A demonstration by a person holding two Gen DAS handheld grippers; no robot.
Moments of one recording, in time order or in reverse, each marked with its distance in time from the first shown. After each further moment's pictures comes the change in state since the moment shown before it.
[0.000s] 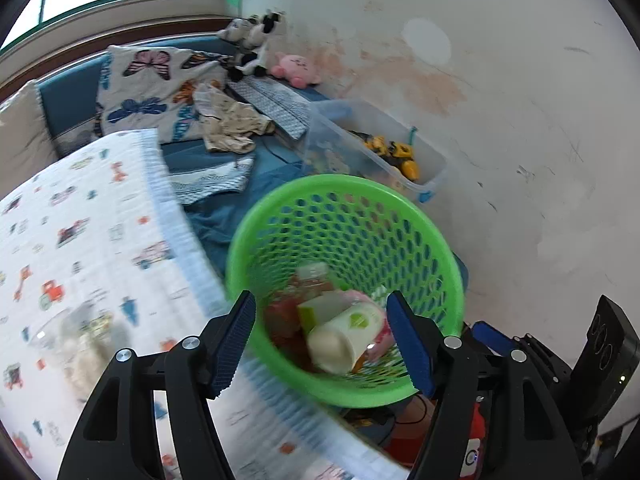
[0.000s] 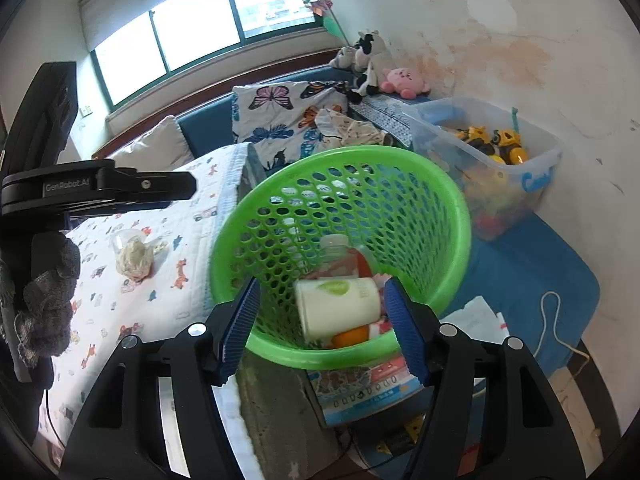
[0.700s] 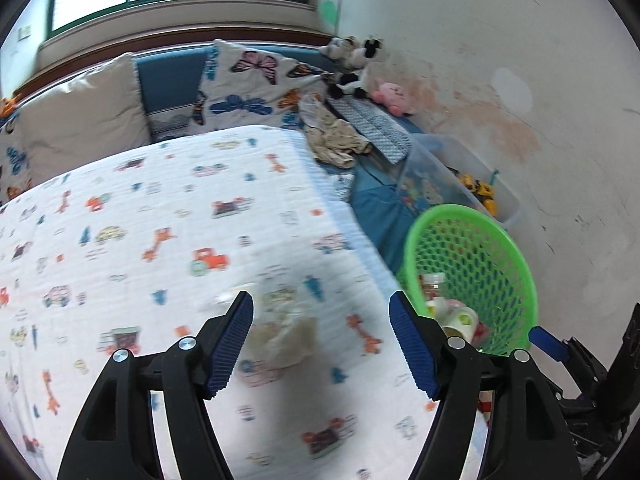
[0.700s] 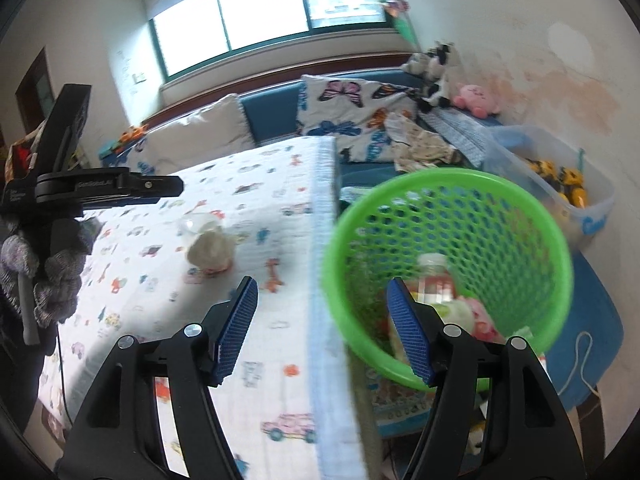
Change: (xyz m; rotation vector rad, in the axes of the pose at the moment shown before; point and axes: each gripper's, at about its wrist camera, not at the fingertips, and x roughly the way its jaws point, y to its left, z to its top) left arm -0.091 0.135 -0.033 -0.164 -0.071 0.208; right arm 0.013 0.105 0.011 -0.169 0.016 0.150
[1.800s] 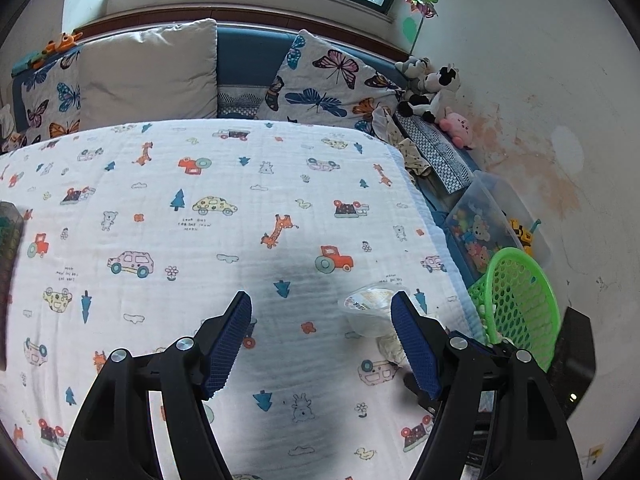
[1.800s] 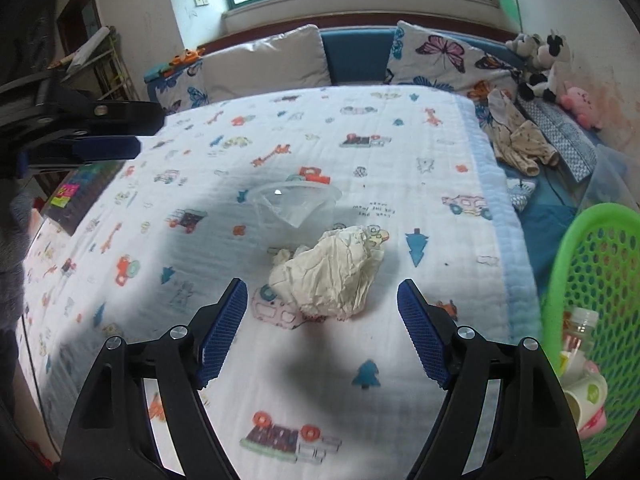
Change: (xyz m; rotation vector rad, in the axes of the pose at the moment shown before) left arm -0.017 0.114 -0.004 -0.209 -0.003 0.065; right arm 0.162 0.116 0.019 -0.183 0.202 0.149
